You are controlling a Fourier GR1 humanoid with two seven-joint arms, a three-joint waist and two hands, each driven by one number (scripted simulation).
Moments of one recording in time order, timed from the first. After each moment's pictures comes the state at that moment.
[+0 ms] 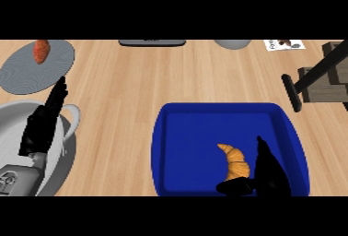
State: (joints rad) left arm -0.17 0.47 -0.15 -1.43 0.06 0.26 0.06; right arm 0.09 -0.02 0.36 -1.85 0.83 0.00 1.22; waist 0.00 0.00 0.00
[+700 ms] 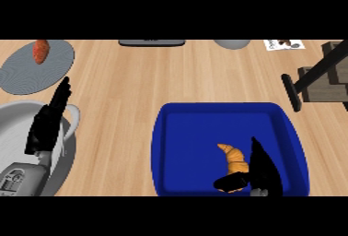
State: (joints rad) left arm -0.18 0.42 -0.12 -1.40 0.02 0.25 0.04; right arm 0.05 -0.01 0.33 -1.72 0.78 -0.02 1.18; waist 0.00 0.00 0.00
